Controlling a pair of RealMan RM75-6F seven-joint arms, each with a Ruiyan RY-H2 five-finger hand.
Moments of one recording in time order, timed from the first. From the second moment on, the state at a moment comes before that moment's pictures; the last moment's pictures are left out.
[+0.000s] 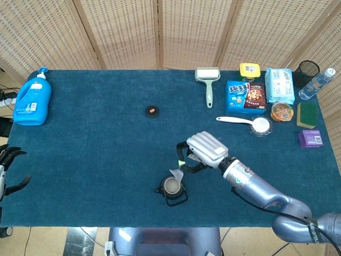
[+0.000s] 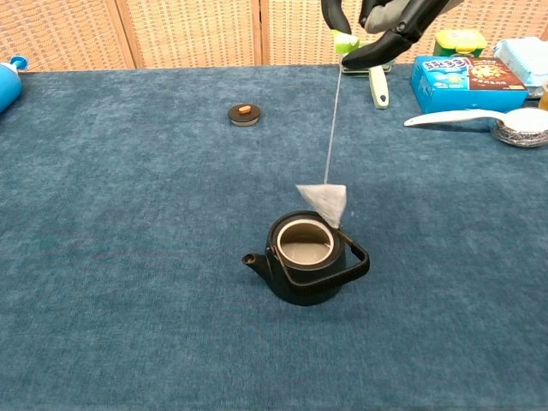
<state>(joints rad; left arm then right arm) -0.09 -1.07 -0.08 -1.65 1.48 1.52 -0.02 0.90 -0.99 0.27 -1.99 -1.21 0.75 0.11</state>
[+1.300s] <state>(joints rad) -0.06 -1.07 -0.06 -1.63 1.52 1.56 -0.07 0.89 -0.97 0.23 -2.12 -1.16 0.78 -0.02</state>
